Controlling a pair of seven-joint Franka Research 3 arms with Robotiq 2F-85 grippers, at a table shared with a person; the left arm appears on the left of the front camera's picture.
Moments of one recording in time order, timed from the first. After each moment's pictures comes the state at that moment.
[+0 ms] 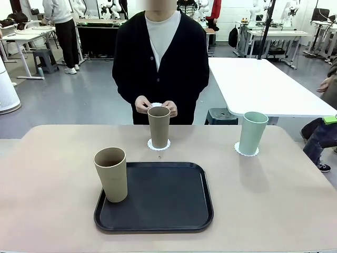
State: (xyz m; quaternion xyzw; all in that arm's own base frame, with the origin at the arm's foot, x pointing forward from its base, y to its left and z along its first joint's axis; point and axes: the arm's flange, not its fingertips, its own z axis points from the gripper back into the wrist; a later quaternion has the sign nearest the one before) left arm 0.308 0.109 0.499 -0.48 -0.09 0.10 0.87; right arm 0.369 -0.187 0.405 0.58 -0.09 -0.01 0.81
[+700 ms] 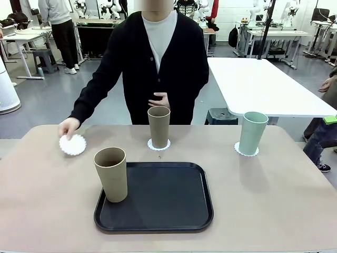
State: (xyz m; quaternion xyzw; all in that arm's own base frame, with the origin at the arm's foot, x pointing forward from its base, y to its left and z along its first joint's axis) left arm 0.308 0.109 0.499 -0.48 -0.09 0.10 0.87; right arm 0.369 -0.187 0.405 0.58 -0.09 -0.02 0.81
